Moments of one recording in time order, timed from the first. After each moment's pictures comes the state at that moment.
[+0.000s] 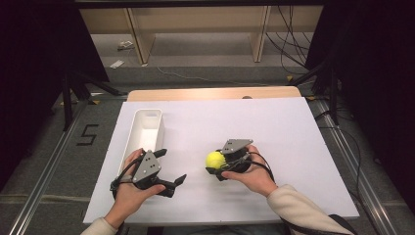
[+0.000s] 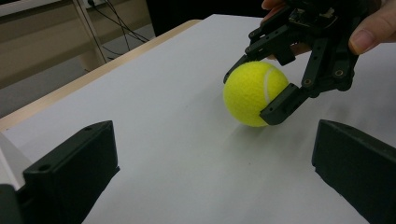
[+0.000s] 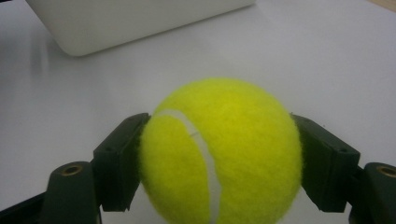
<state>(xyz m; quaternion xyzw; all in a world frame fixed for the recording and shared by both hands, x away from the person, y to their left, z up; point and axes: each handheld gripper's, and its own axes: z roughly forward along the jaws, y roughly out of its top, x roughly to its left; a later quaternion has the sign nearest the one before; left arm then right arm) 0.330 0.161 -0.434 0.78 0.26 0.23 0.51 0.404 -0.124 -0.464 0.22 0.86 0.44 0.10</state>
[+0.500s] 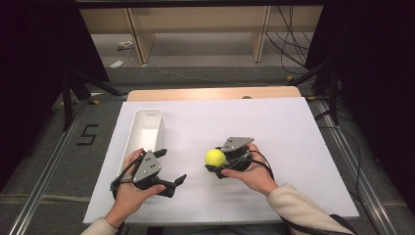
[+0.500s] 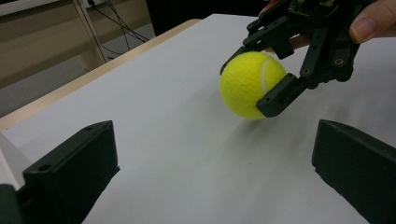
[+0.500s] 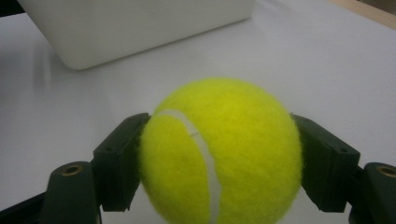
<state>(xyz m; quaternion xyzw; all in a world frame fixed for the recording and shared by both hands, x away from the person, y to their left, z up) 0.329 0.161 -0.434 0.78 0.26 0.23 0.51 0.406 -0.123 -0.457 0.22 0.86 0.45 0.10</state>
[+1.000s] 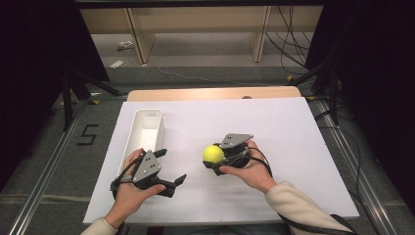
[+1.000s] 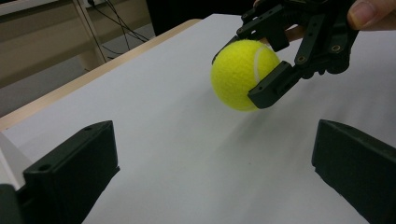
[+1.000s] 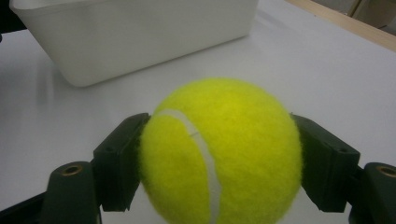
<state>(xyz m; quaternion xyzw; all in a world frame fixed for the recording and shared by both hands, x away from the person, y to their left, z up) 0.330 0.161 -0.434 0.78 0.26 0.23 0.51 0.410 -0.118 -0.447 0.22 0.85 0.47 0.11</state>
